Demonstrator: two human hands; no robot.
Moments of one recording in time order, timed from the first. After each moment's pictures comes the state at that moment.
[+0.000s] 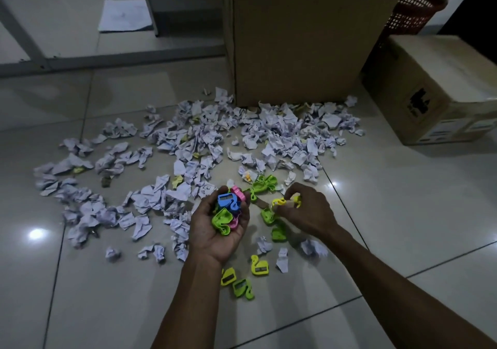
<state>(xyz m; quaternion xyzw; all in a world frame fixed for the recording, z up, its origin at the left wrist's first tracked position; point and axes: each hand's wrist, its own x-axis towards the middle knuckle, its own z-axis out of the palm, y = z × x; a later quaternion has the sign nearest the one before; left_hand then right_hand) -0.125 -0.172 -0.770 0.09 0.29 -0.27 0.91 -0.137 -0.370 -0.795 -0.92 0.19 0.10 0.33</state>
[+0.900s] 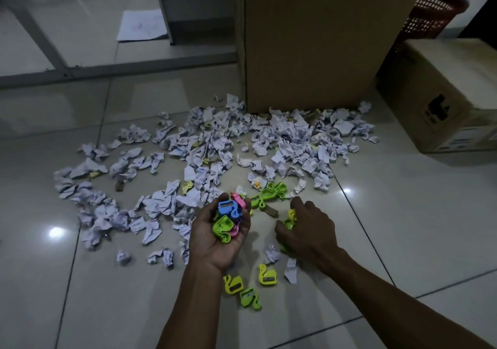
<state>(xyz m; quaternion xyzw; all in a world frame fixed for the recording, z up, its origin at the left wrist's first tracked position) -0.123 -0.165 -0.763 0.12 0.31 -0.25 0.91 -0.146 -0.355 -0.828 -0.98 0.11 0.01 0.17</state>
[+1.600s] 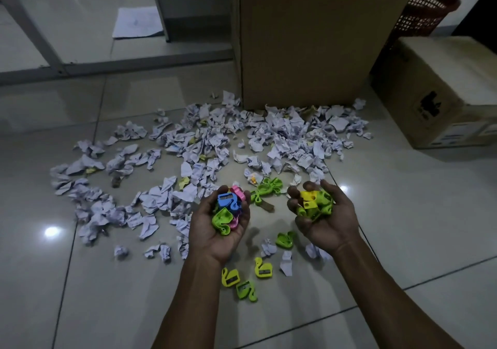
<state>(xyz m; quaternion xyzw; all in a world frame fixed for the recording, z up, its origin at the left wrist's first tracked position) -0.123 -0.169 -0.761 0.12 0.30 -0.25 0.92 -0.150 -0.379 -0.786 -0.25 0.21 0.15 0.93</state>
